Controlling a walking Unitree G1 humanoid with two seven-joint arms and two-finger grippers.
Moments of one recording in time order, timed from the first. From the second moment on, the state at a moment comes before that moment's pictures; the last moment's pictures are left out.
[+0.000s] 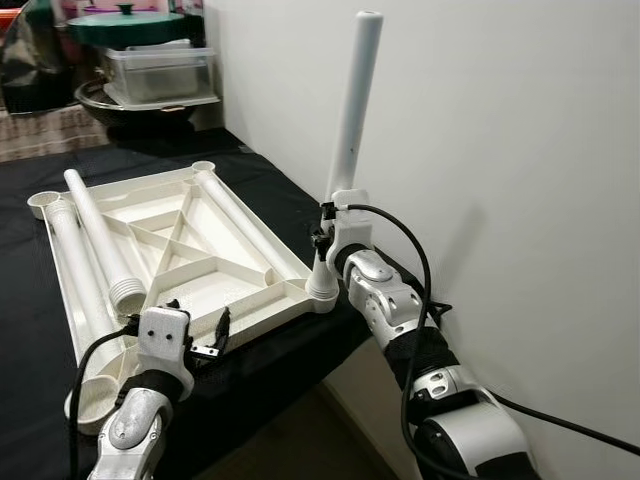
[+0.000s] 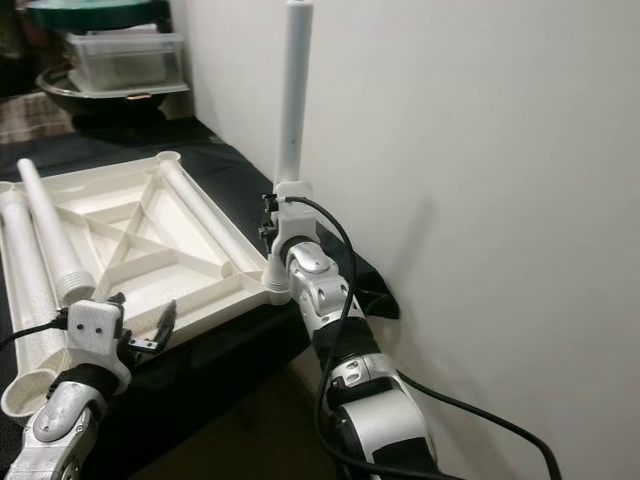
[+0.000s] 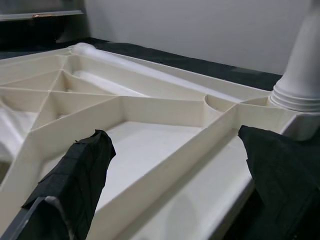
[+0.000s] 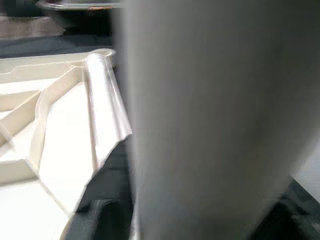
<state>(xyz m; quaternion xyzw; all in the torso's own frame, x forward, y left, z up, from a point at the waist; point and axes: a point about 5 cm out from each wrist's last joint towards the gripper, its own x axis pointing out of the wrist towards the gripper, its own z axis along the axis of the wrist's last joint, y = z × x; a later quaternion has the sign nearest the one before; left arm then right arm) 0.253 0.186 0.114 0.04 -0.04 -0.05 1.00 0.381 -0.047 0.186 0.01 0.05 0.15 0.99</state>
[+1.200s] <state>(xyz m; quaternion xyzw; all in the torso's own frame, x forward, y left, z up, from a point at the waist) 0.168 0.176 0.129 0.03 -0.03 -0.02 1.00 0.395 -0.056 0.202 -0.03 0.03 0.26 0.96</state>
